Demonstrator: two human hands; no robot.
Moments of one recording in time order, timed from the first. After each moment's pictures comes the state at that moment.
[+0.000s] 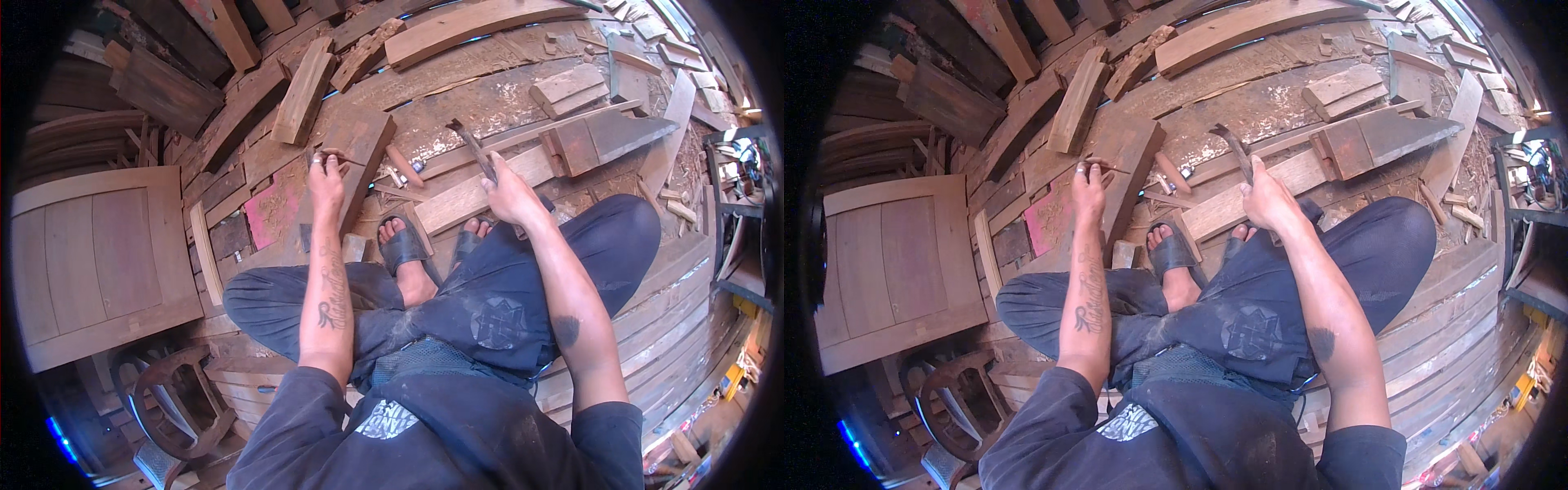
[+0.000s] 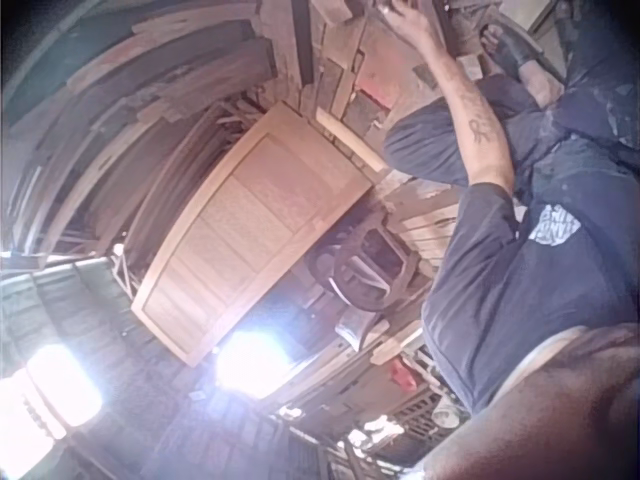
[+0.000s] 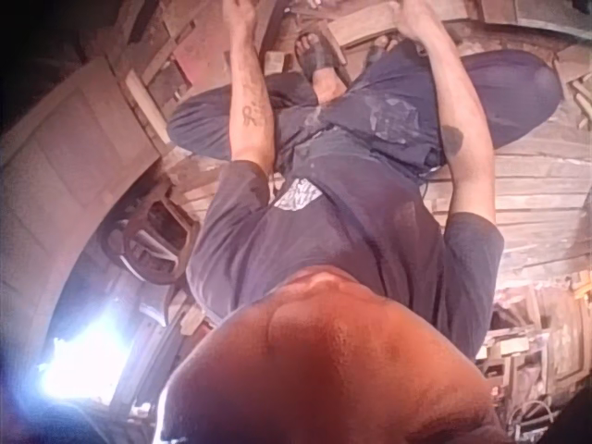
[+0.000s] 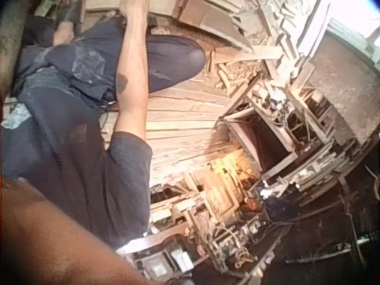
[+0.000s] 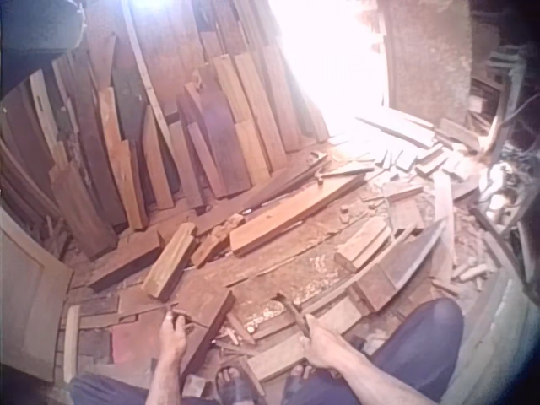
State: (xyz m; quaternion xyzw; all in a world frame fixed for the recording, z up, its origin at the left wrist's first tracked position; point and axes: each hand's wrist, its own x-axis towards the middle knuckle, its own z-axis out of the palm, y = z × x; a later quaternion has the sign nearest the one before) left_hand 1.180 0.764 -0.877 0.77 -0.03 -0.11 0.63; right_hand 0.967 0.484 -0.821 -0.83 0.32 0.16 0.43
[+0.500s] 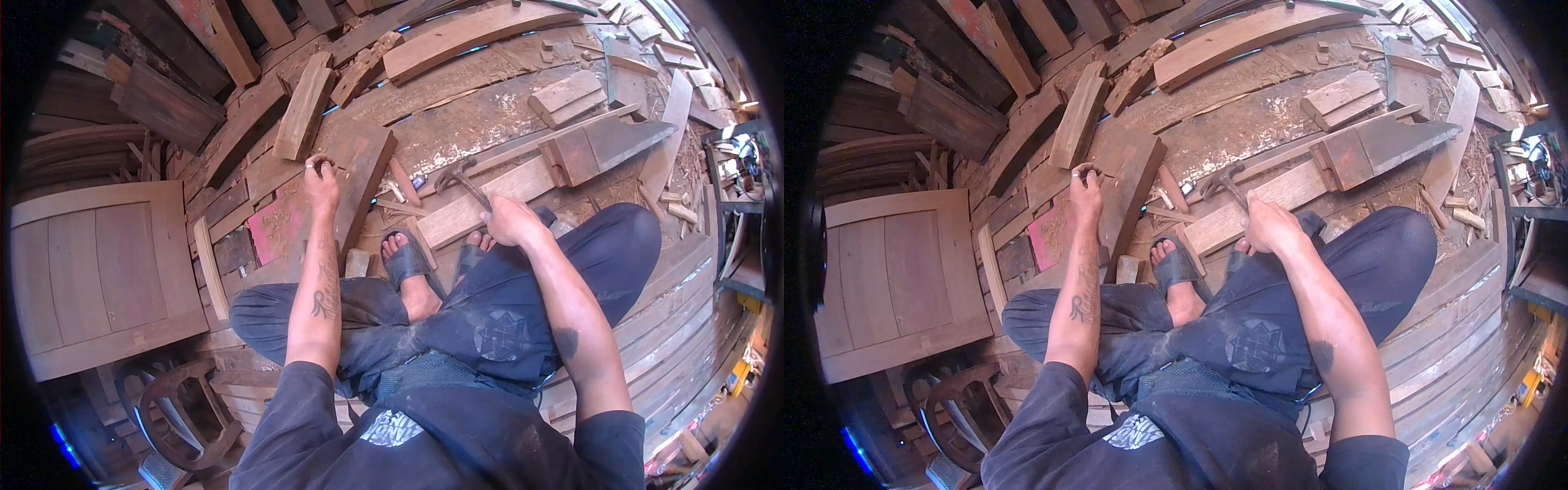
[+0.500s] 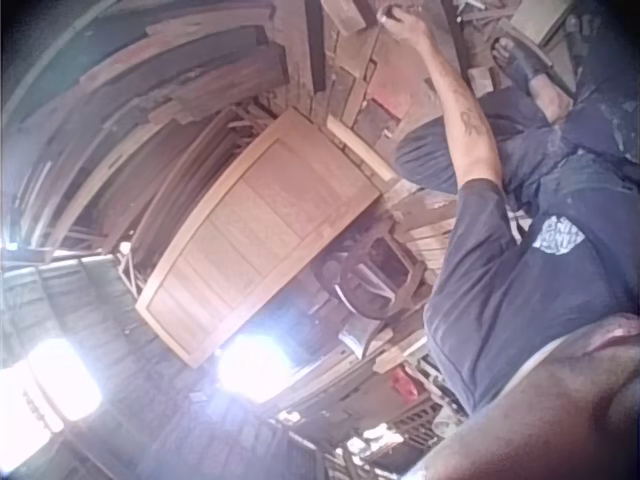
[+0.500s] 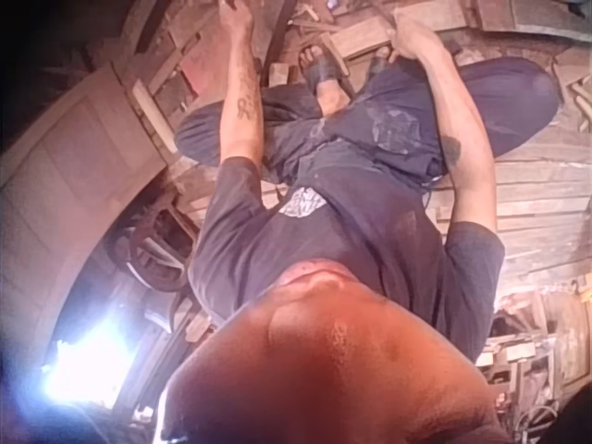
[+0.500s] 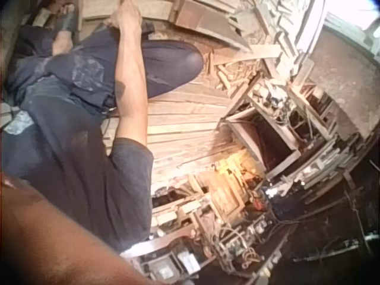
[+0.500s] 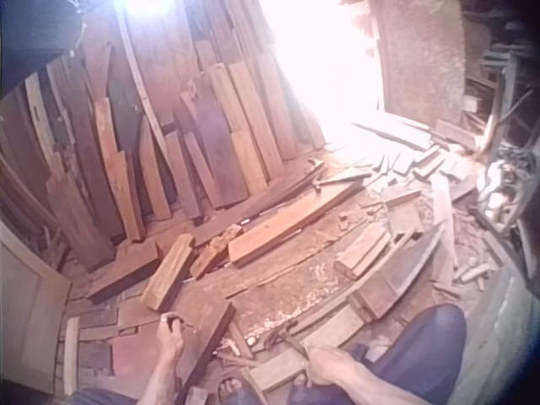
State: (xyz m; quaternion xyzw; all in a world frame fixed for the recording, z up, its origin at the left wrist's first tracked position) left_hand 1.227 0.769 -0.904 0.82 -0.08 -0.02 0.56; right_hand 0.963 0.488 -0.804 -0.85 0.25 0.28 0.36
